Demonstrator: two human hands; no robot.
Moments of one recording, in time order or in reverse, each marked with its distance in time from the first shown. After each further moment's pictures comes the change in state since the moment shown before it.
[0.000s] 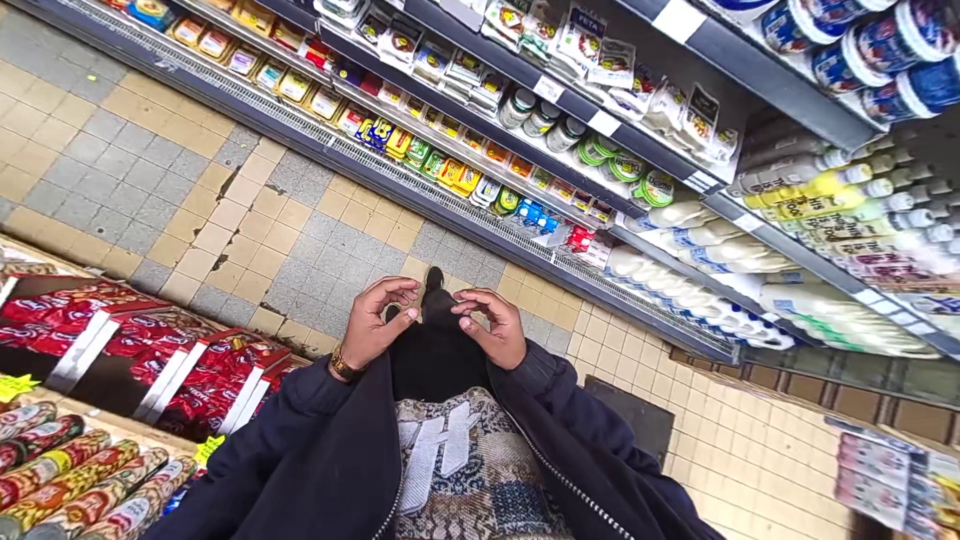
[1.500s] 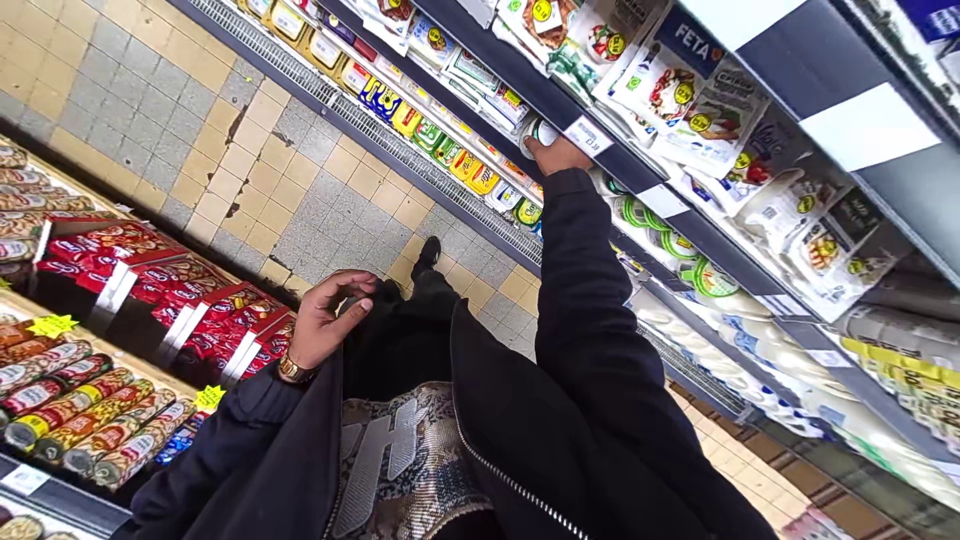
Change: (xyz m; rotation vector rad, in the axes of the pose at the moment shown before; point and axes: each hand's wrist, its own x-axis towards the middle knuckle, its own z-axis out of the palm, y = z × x) left_hand 0.214 -0.053 0.018 0.204 0.214 -0.344; right_hand 0.414 0.273 -0.308 -1.252 0.151 0.770
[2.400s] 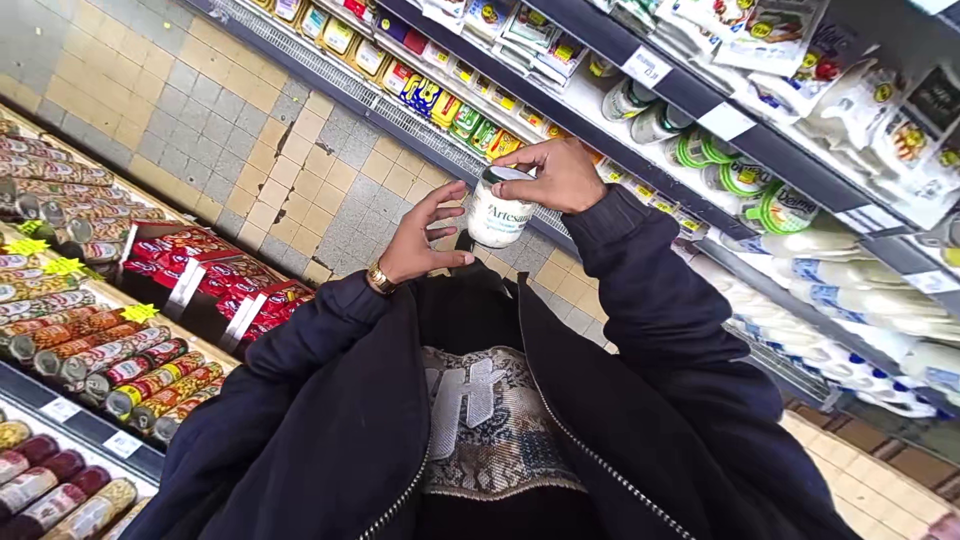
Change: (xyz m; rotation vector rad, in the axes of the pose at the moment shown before) left_hand -0.014 0.021 -0.024 -0.069 -0.286 0.019; right_hand -0.271 -0.094 -0.119 0.444 -0.450 -0.701
